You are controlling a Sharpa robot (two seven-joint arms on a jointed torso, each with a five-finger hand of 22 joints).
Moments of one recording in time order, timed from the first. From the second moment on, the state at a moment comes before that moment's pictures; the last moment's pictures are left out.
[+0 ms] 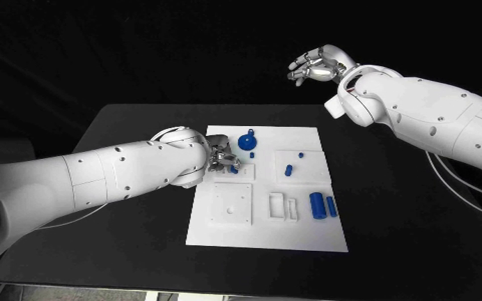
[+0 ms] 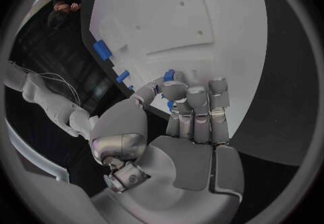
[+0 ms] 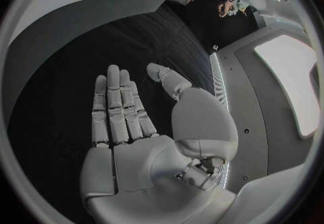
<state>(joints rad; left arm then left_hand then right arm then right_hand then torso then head) 1.32 -0.54 -0.24 1.28 -1.09 -0.07 -0.41 0.76 0.04 0.64 -0.24 0.46 1.13 0.07 0.32 1.02 1.44 -0.10 0.94 0.77 1.23 -0.14 1.30 0.69 0.02 0.99 -0.15 0.91 1.31 1.38 -0.59 -0.02 1.02 -0.74 -0.29 0.16 1.04 -0.13 0.53 -0.28 0.47 0.81 0.21 0.26 0.45 1.15 0.11 0.14 0.29 1.11 0.08 0.26 0.75 0.26 0.77 0.22 0.18 1.16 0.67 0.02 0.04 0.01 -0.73</state>
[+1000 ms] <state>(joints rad) 1.32 -0.52 -0.24 1.27 -1.09 -0.04 -0.41 0.73 0.04 0.72 -0.23 0.32 1.13 0.07 0.35 1.04 1.44 -0.11 0.99 0.77 1.24 -0.14 1.32 0.70 0.02 0.99 -0.15 0.92 1.31 1.38 -0.60 -0.02 1.02 -0.74 -0.28 0.16 1.04 -0.13 0.53 -0.28 0.49 0.81 0.21 0.26 0.45 1.15 0.12 0.13 0.29 1.11 0.08 0.25 0.76 0.26 0.76 0.23 0.17 1.17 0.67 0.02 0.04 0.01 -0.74</state>
